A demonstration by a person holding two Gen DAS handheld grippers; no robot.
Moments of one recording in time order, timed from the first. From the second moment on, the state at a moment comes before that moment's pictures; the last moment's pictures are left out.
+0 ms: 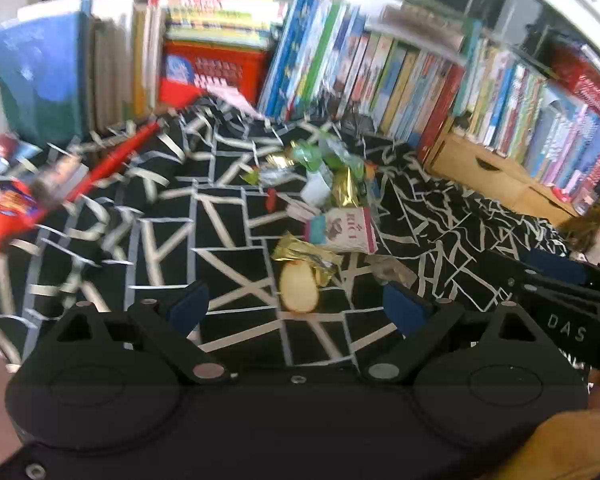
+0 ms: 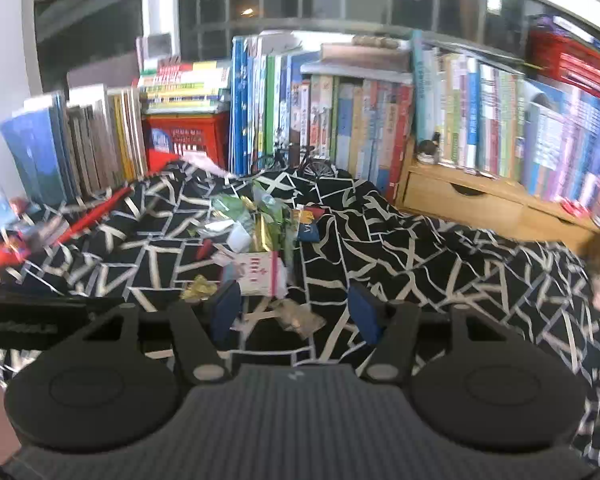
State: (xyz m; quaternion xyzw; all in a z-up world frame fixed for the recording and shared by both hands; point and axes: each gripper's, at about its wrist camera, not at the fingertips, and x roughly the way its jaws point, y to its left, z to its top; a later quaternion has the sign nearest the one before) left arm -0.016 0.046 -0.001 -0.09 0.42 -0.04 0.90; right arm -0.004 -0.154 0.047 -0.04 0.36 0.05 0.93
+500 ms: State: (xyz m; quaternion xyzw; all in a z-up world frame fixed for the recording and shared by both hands) left arm 0.073 -0.003 -0.103 -0.07 0.50 0.03 0.86; right arm 0.070 -0.178 -0.038 -0.13 0.43 0.15 0.88
